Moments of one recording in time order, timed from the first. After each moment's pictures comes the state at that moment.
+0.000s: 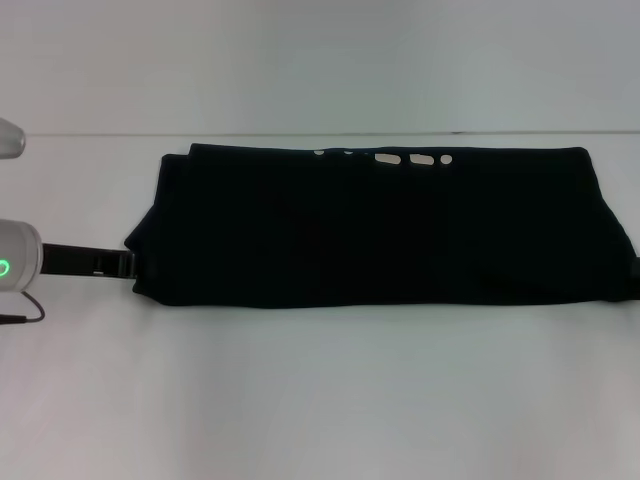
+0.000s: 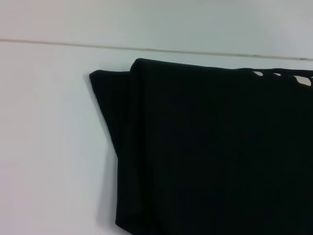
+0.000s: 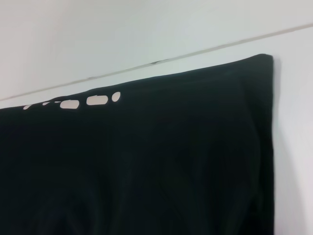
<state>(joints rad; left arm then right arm) -0.63 -2.05 0.71 0.76 2.44 1.15 -2.21 0.59 1.92 -0.47 -0.59 -2.41 -1.18 2.08</state>
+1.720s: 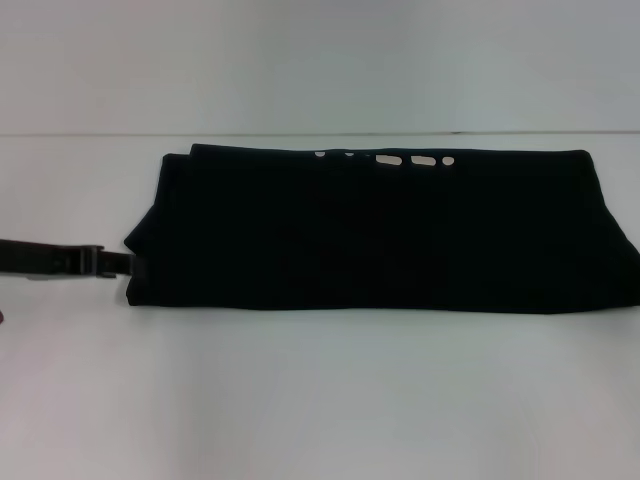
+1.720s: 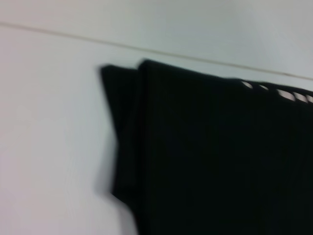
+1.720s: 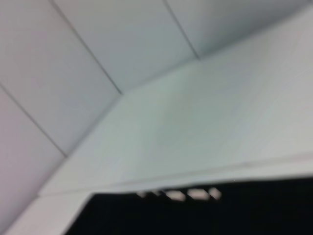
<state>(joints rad) -0.59 -2.04 0.60 0.91 2.47 1.38 -2.30 0.48 1.93 -0.30 -0.70 -2.11 -1.51 1.85</state>
